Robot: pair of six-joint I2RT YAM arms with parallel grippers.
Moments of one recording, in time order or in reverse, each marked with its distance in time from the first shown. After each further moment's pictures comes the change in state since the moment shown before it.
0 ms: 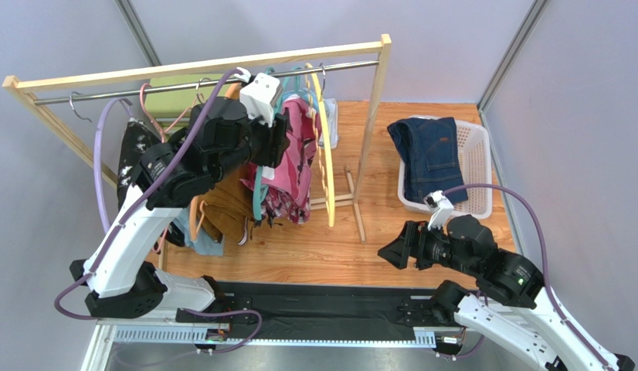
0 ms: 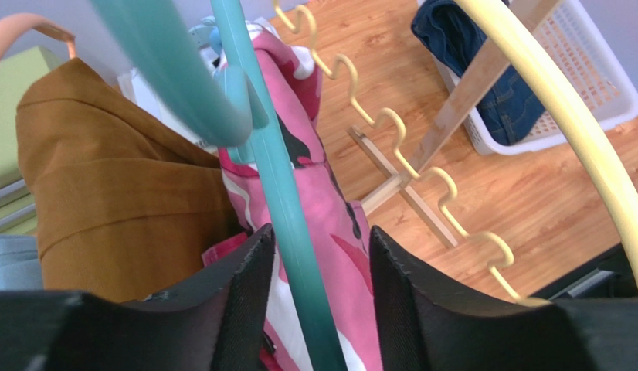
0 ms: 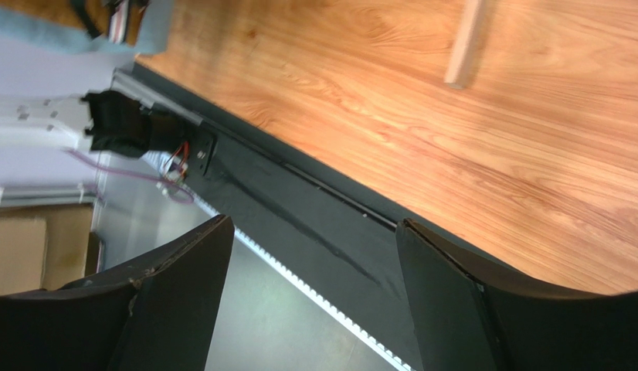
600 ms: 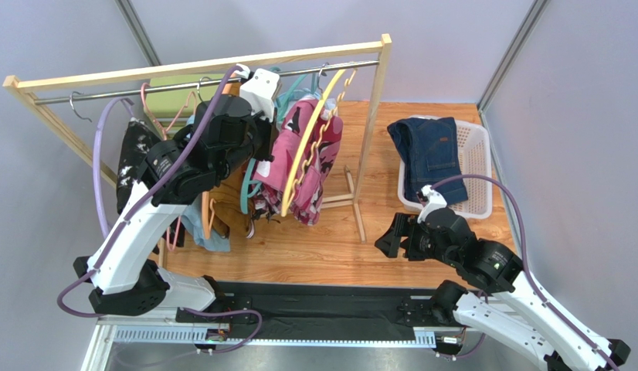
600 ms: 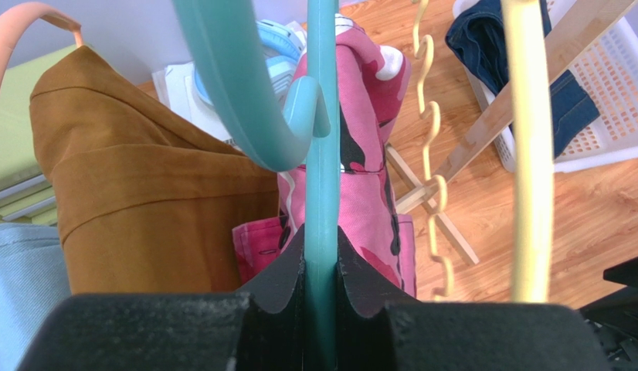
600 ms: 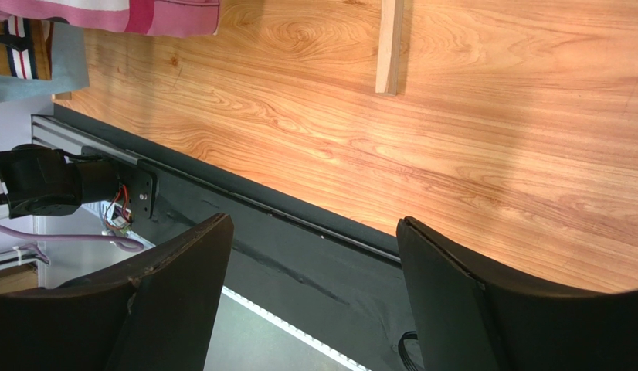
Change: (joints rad) left arm 0.003 0.024 0.010 0.018 -0.099 -0.001; right arm 0.000 0.125 -0.043 0.025 0.167 0.050
